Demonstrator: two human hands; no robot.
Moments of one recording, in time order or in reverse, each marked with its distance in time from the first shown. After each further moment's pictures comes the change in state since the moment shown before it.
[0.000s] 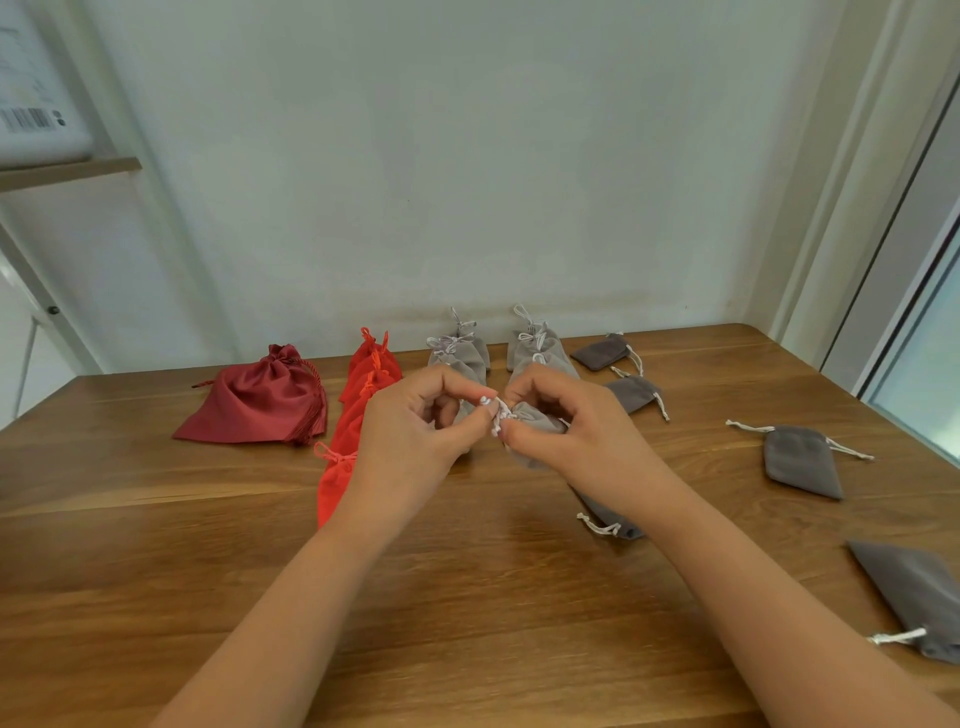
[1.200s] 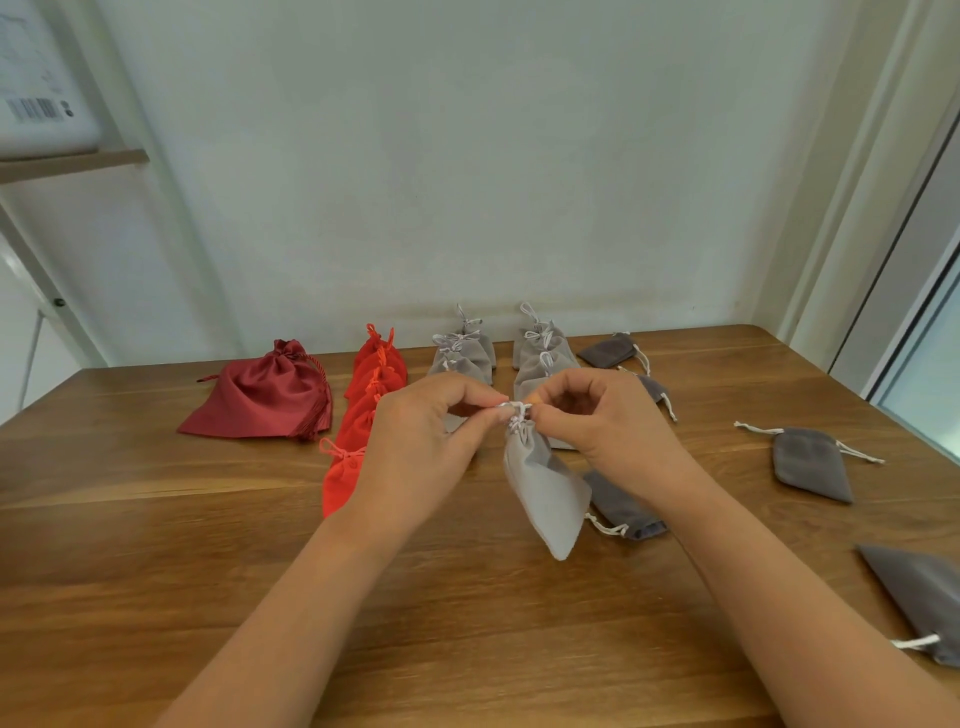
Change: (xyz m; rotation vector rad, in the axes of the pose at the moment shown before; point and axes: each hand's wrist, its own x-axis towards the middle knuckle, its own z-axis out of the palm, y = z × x) left_hand -0.004 0.003 -0.005 0.303 -0.009 0.205; right_hand 0.006 0.008 -0.008 0.119 0.115 0.220
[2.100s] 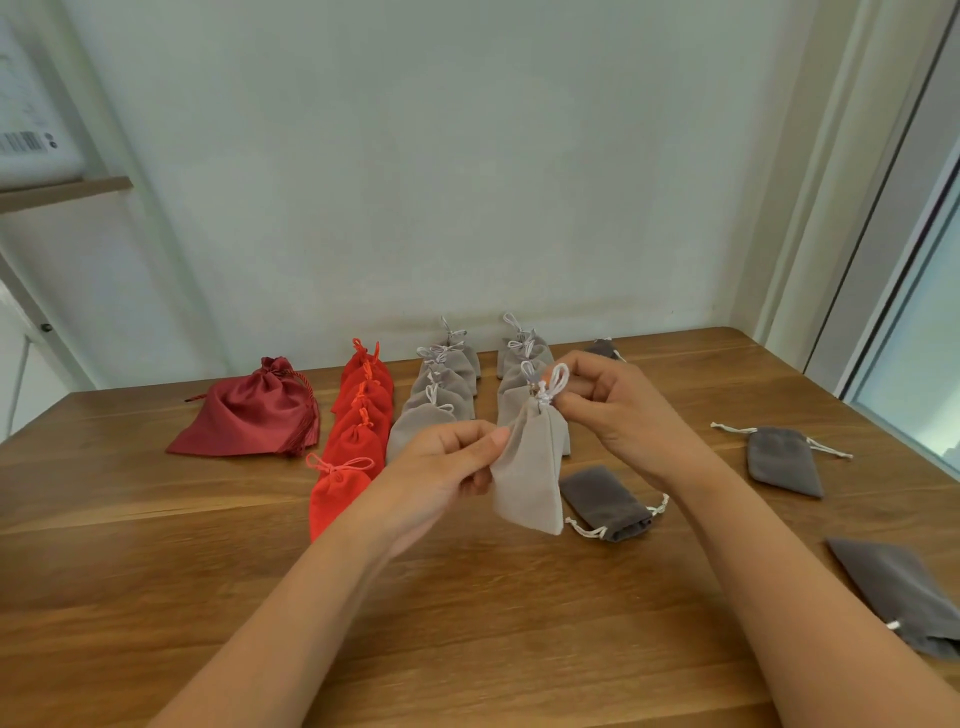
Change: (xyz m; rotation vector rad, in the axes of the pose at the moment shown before) left_hand -0.003 -0.005 0.019 -0.678 -0.474 -0.588; right_hand 0.007 0.008 -0.030 0.097 -0.090 -0.060
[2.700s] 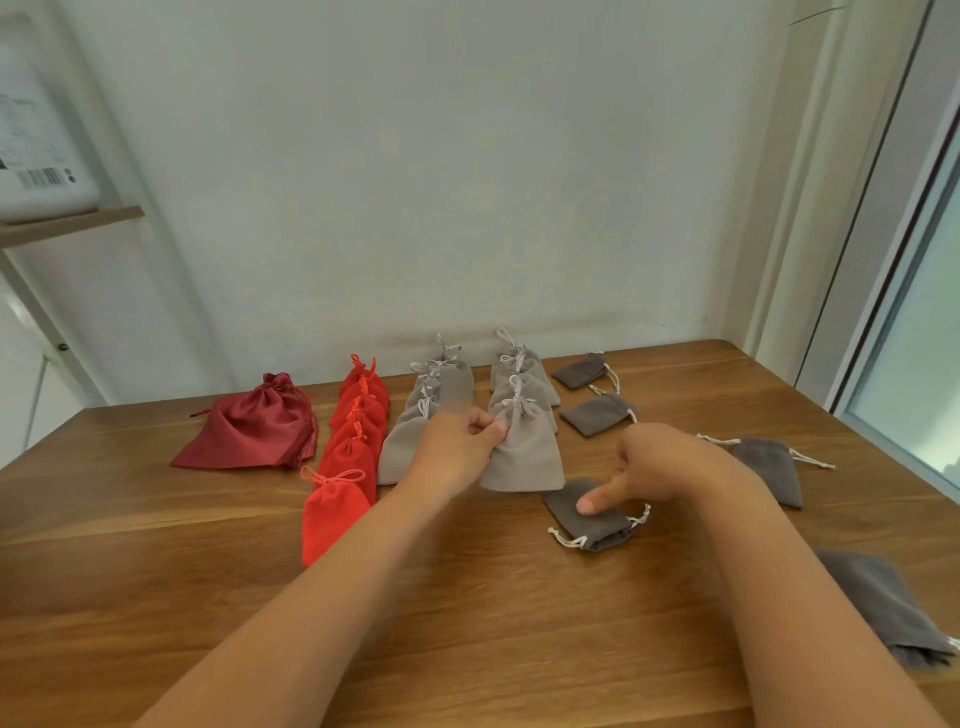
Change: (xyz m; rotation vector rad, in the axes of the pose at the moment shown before) left_hand 0.054 -0.006 0.016 0.590 0.365 -0.024; right_hand -0.008 0.007 -0.038 -1.029 -0.270 0.705
